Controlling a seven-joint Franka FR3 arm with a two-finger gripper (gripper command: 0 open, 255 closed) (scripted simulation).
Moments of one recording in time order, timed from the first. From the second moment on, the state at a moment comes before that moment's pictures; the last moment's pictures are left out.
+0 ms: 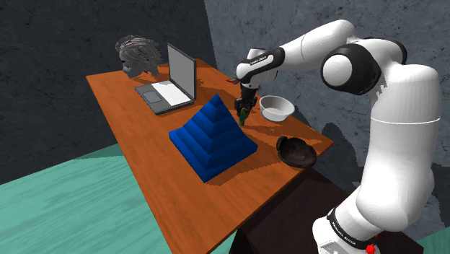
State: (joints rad) arm -0.11 0.51 -0.15 -1.73 0.18 2.16 -0.22
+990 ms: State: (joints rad) arm -0.11 0.42 -0.16 -1.66 0.16 2.01 -0.19
